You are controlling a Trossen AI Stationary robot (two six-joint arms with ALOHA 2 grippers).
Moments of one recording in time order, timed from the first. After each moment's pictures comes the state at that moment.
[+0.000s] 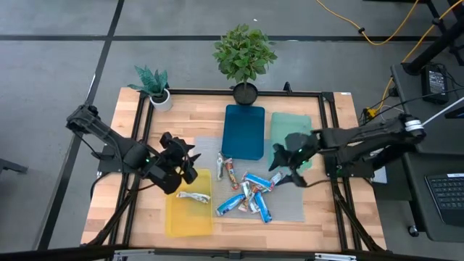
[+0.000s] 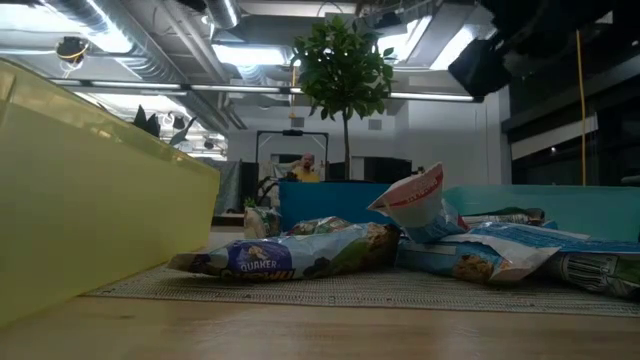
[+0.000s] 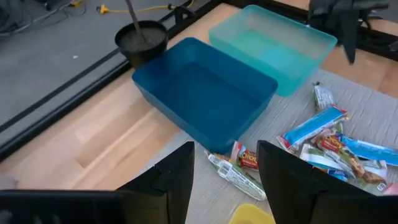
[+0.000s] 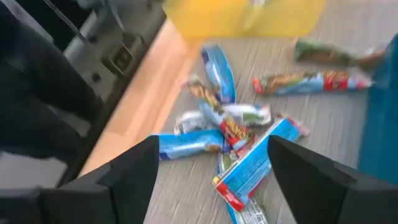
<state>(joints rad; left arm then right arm) -0.55 1.31 1.28 -1.06 -0.90 -1.01 0.13 1.16 0.78 -0.36 -0.38 0.03</state>
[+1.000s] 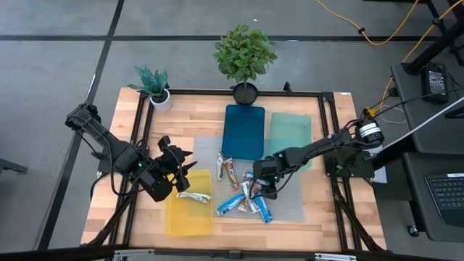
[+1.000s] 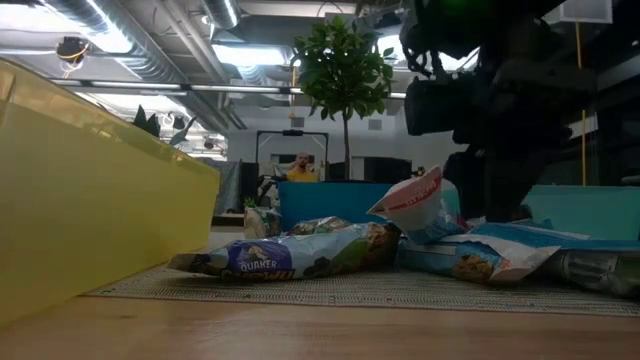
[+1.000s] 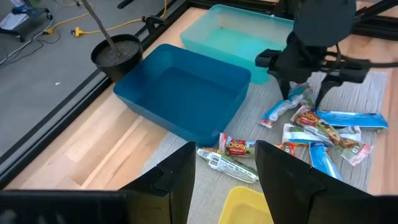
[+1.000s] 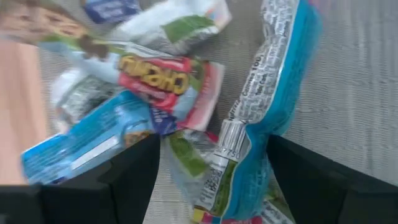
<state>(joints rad) -0.64 1.29 1.28 -1.05 -0.90 -0.89 0.23 1.71 0.95 -0.46 -0.13 0.41</state>
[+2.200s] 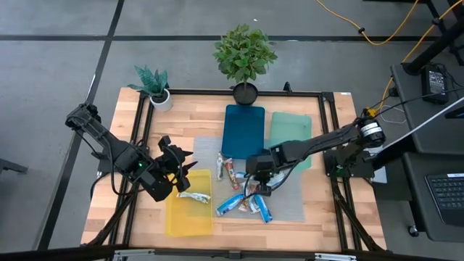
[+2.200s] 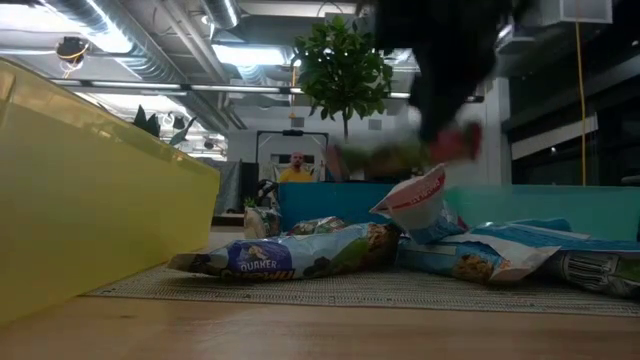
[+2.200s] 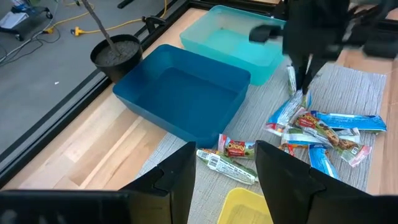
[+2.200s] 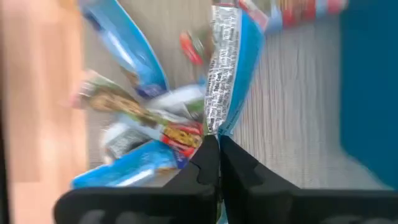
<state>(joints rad) -0.64 1.29 1.28 -1.04 -0.90 -0.90 0.23 1.69 1.27 -0.71 -0.05 0.33</state>
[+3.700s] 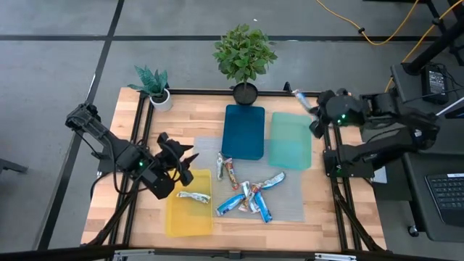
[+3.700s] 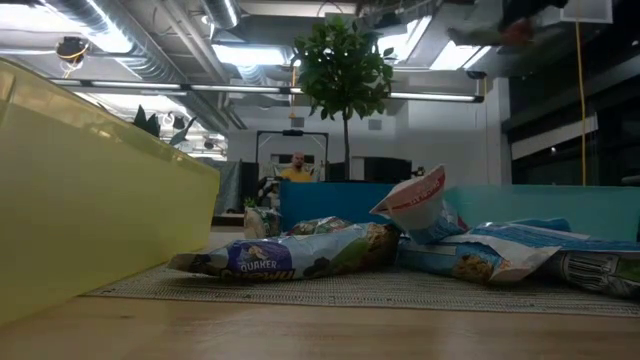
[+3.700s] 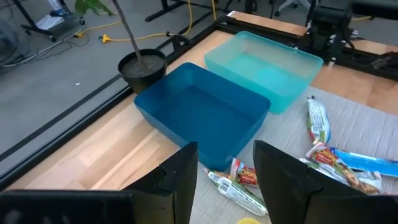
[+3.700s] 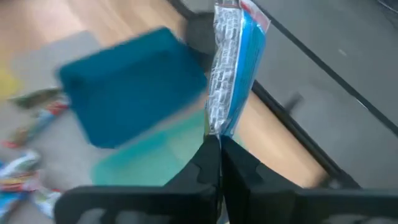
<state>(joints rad) -0.61 1.29 1.28 -1.04 -1.01 -0.98 -0.05 1.00 1.43 -1.38 0.51 0.44</state>
